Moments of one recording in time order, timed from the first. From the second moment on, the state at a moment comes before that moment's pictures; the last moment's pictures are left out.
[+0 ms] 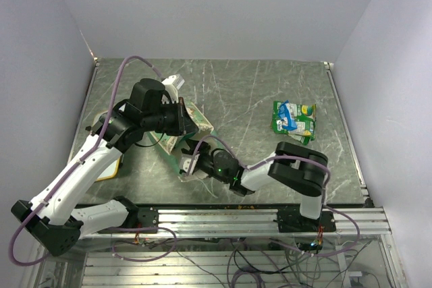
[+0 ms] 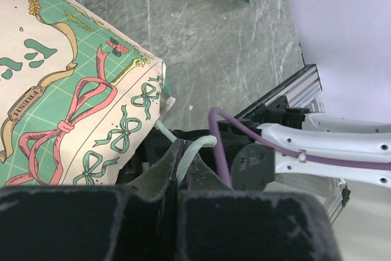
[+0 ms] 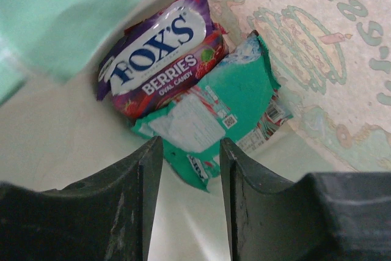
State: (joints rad) left arm -0.63 1.10 1.28 -0.78 0.27 -0.59; right arm 1.17 1.88 0.67 1.18 0.16 -0.81
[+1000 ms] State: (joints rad) left arm -0.63 1.09 1.36 -0.88 0.24 -0.56; right arm 1.10 2.22 0.97 1.39 0.19 -0.58
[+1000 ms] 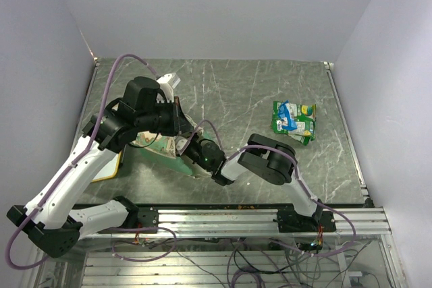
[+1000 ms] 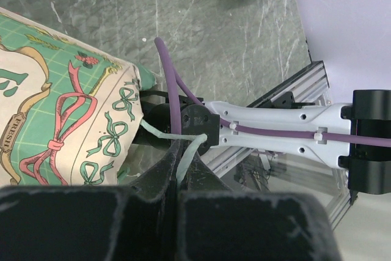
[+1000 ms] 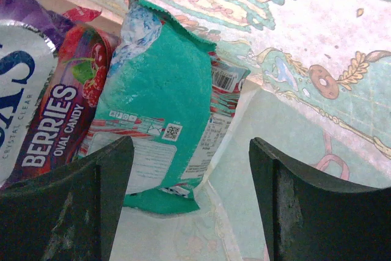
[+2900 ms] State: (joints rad) left arm -0.62 0.97 1.28 -0.90 0.10 -0.63; right arm 1.10 2.06 0.77 1.34 -0.01 -0.44
